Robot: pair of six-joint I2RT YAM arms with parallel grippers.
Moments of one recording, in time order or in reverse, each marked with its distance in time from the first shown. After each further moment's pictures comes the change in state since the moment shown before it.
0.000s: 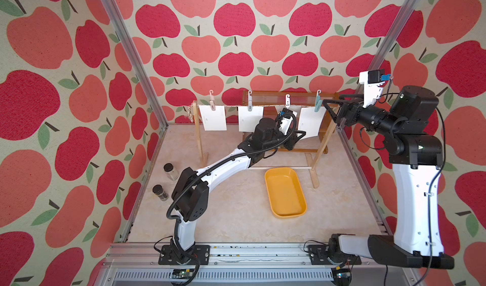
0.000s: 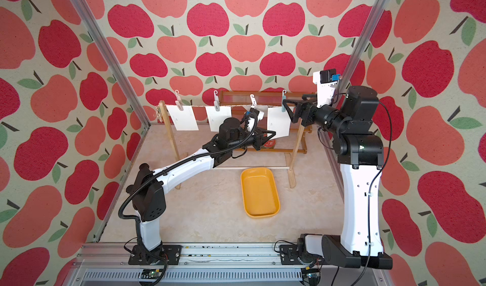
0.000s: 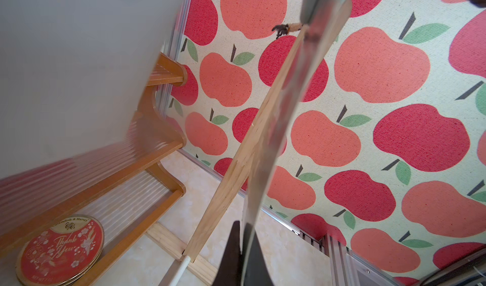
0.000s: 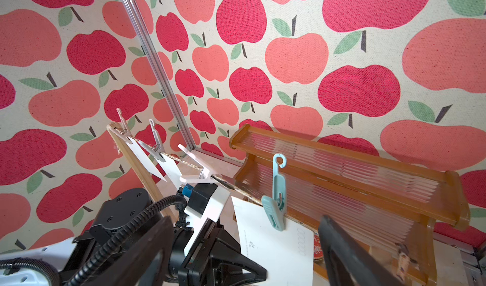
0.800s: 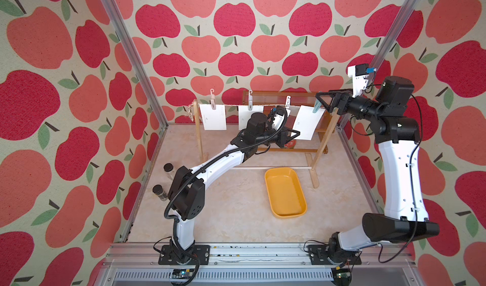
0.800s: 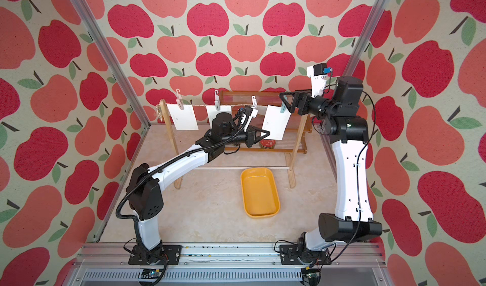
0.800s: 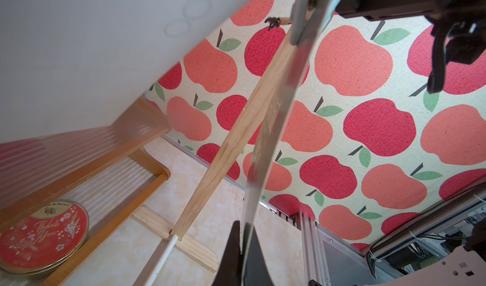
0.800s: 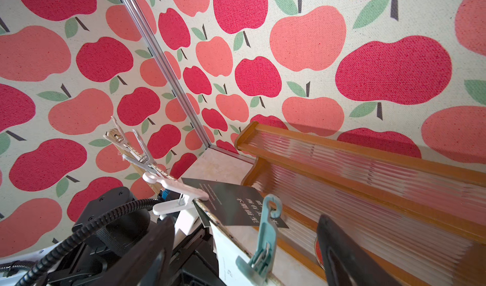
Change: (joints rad) left arm 0.078 -0.012 0.000 -0.046 0.198 -0.057; right arm -0.035 0.181 0.041 0.105 -0.136 0.076
